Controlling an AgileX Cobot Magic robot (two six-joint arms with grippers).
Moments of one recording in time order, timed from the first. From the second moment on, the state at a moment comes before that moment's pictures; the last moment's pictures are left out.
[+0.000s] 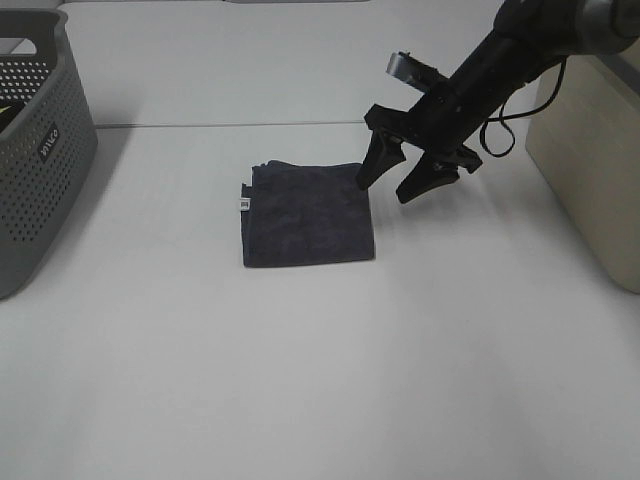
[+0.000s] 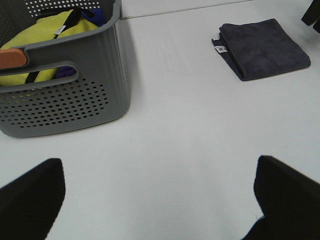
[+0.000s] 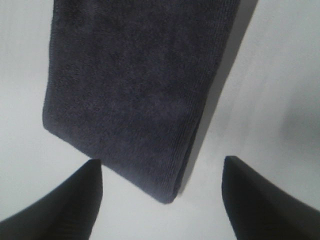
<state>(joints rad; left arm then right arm) -0.06 0.00 -0.50 -0.09 1.05 0.10 0.22 2.37 -1.85 0.60 1.06 -0.35</state>
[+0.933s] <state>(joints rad) -0.06 0.00 -0.50 -0.09 1.05 0.10 0.29 2.53 -1.93 0.69 0.95 -0.38</state>
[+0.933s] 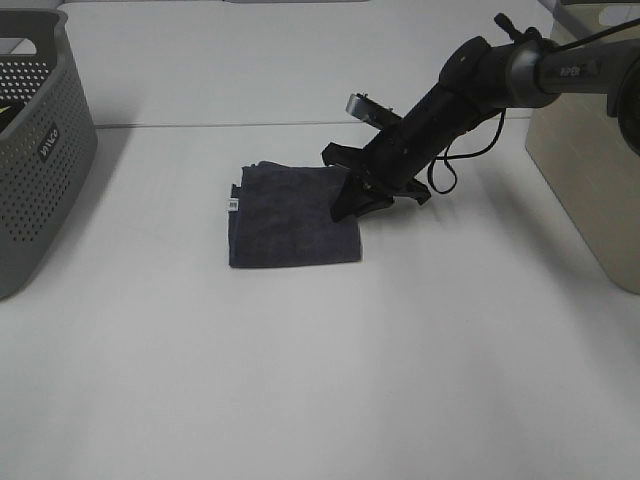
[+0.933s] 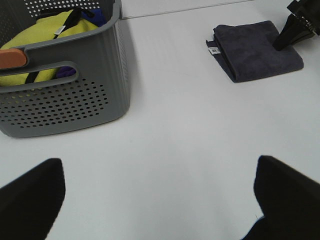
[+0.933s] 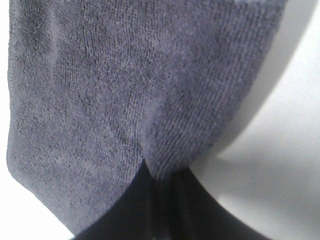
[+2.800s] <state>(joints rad) -0.06 0.00 -0.50 -0.09 1.05 0.10 -0.26 1.78 -1.94 0.13 1.15 -0.18</state>
